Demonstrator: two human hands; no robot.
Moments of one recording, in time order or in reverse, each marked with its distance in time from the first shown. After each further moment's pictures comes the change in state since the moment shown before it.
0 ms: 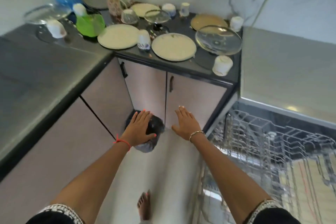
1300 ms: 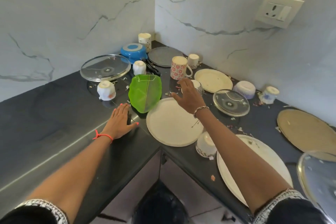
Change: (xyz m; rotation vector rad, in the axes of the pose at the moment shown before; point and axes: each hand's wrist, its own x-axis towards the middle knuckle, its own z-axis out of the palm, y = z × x) left_hand 0.218 -0.397 -0.171 -0.191 0.279 -0.602; right_hand 0.519 -0.184 -0.222 0.112 0.375 -0.485
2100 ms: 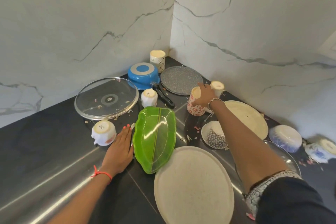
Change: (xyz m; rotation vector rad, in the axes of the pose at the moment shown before) left_hand 0.110 -0.056 0.023 -0.046 0.080 -0.029; right_hand 0.237 0.089 0.049 -0.096 -0.393 0.345
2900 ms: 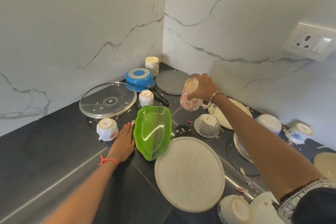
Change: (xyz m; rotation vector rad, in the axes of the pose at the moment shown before) left_hand -0.007 0.016 -0.019 -0.015 -0.104 -0.043; right_hand -0.093 -0.021 -0.056 0.098 0.214 -0.168
